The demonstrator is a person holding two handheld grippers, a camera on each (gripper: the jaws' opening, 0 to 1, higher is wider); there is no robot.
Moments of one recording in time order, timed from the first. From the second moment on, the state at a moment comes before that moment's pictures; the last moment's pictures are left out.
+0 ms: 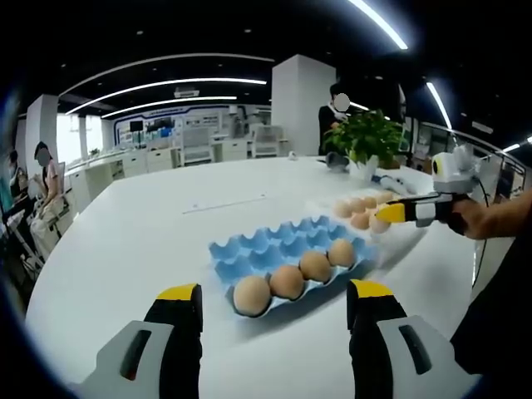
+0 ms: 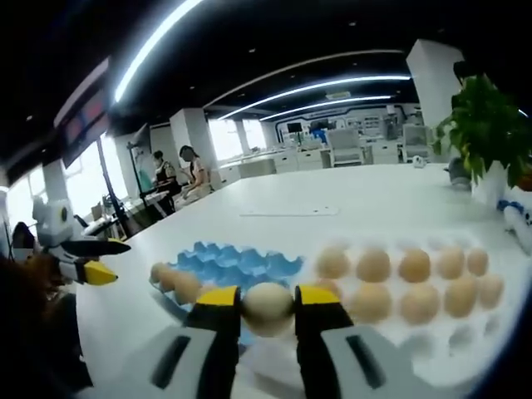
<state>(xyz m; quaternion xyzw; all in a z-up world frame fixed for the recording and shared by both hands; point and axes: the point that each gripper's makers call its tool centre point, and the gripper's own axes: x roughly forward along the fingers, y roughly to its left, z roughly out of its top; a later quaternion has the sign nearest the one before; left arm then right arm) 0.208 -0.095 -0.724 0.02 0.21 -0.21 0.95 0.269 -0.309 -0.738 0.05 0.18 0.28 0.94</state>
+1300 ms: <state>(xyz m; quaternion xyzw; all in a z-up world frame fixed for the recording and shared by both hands) 0.209 -0.093 -0.722 0.02 0.21 -0.21 0.96 0.265 -0.272 -0.777 -0.03 0.21 0.35 0.91</state>
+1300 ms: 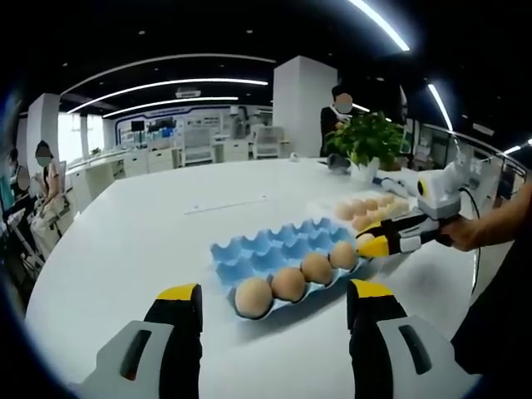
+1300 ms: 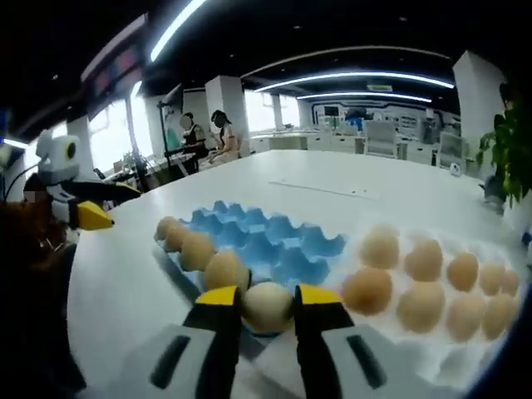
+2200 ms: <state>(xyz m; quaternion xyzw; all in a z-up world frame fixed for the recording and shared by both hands) 0.212 -0.095 -0.723 0.02 0.21 -0.21 0.95 0.297 -0.341 -0.749 -0.01 0.16 0.23 0.96</state>
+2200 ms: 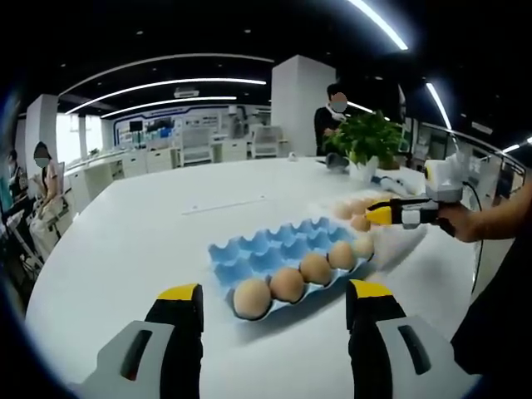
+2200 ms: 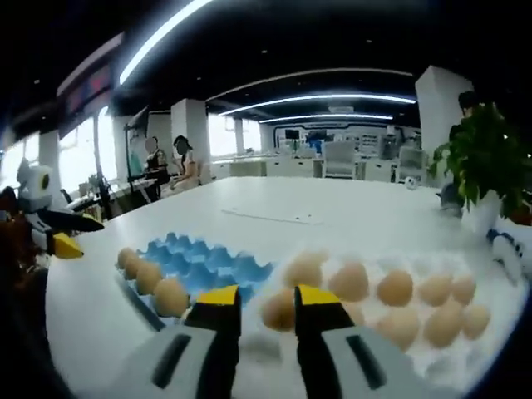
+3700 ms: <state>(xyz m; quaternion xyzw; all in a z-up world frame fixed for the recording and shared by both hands) 0.216 -0.090 -0.720 -0.01 0.20 -0.21 0.96 0.315 -0.335 -0.782 -0.15 0.29 0.26 0.91</state>
